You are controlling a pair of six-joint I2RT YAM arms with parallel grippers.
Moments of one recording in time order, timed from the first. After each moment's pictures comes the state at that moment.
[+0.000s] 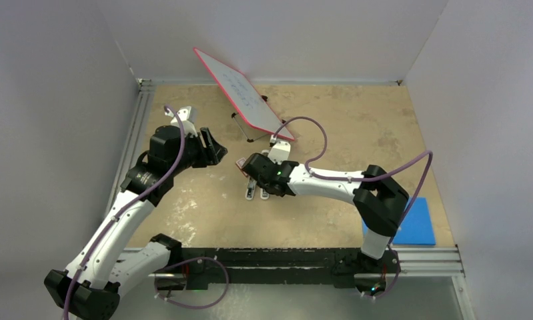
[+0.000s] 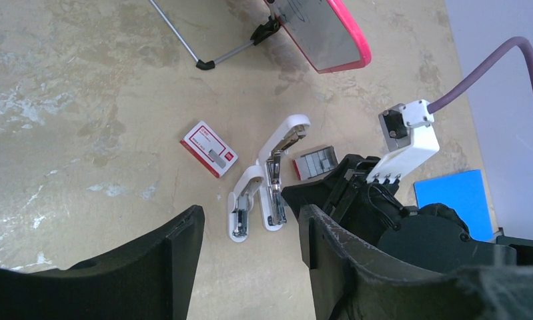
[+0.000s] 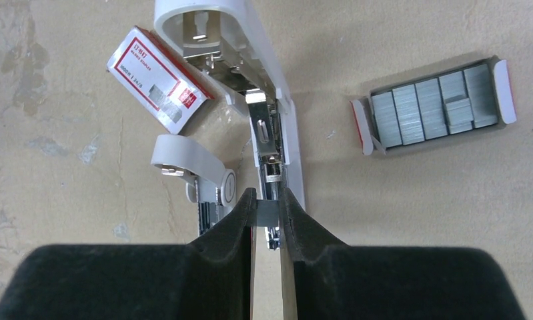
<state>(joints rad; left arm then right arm) -0.40 0.90 0.95 -0.51 0.09 -0.51 1.04 1.76 1.19 -0.52 0.59 1.13</state>
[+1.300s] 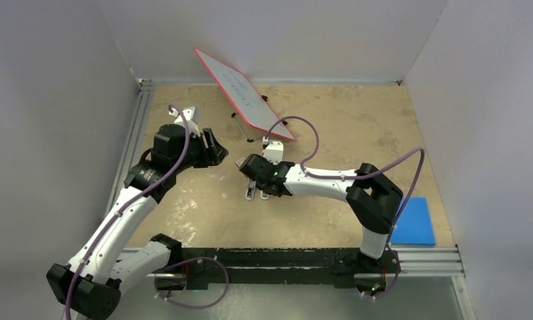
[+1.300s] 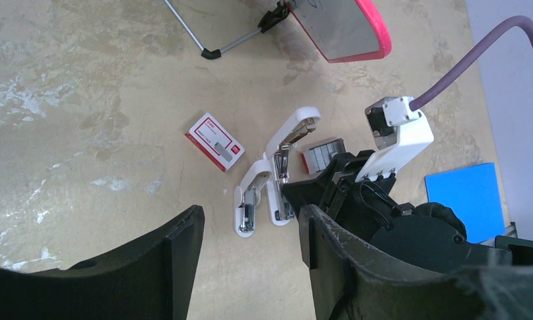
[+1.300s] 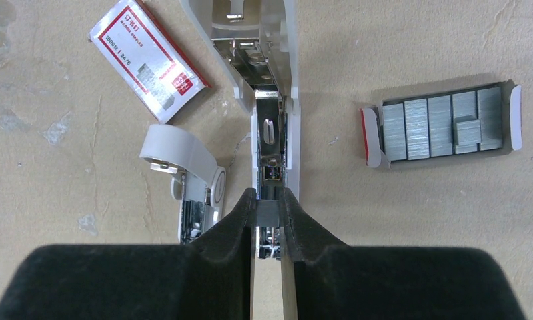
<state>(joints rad) -0.40 0.94 0.95 -0.52 0.10 -0.49 1.04 1.81 1.21 -0.49 0.56 0.99</state>
